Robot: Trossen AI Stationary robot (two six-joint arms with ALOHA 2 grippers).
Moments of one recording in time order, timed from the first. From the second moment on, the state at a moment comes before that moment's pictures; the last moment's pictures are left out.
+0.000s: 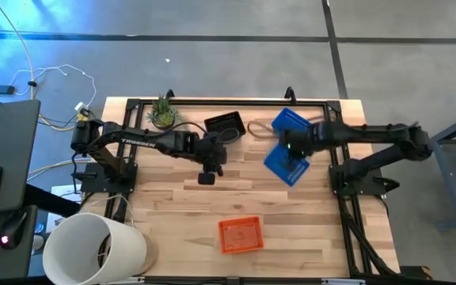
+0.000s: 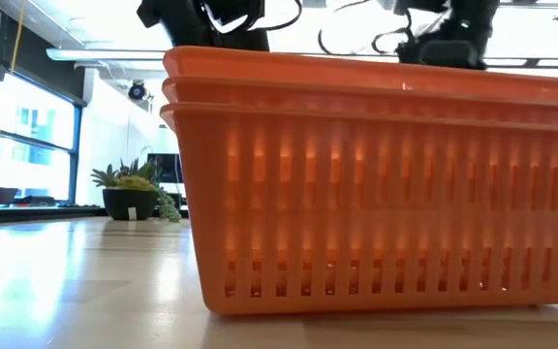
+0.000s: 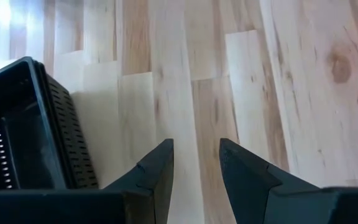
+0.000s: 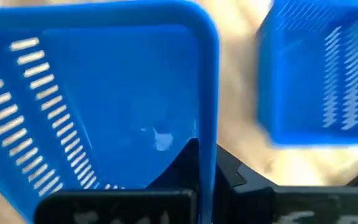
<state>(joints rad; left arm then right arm) 0.18 1.63 1.15 -0.53 -0.09 0.22 -0.12 1.26 1.05 -1.09 0.22 0.48</state>
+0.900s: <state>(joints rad) 0.17 1.63 1.15 -0.52 -0.09 0.20 -0.72 1.38 1.30 -1.11 0.21 -0.07</state>
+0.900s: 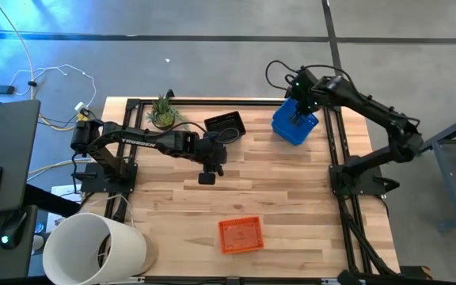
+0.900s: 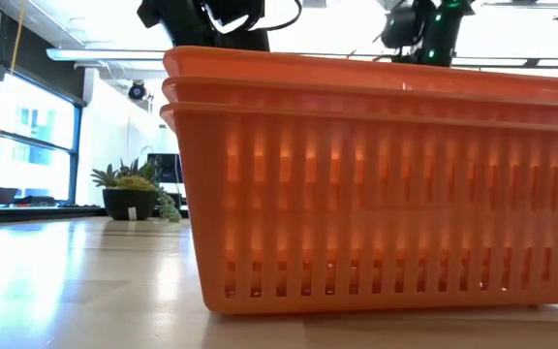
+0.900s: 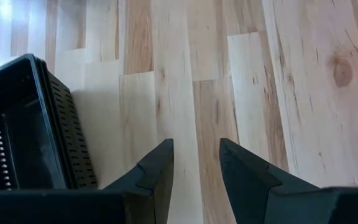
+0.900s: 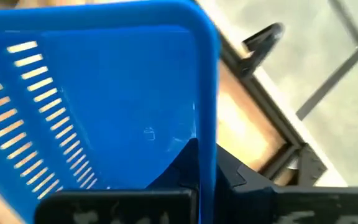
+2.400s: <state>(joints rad) 0.17 1.63 1.15 -0.53 -0.09 0.16 -0.82 1.68 1.29 -1.13 0.16 -0.16</state>
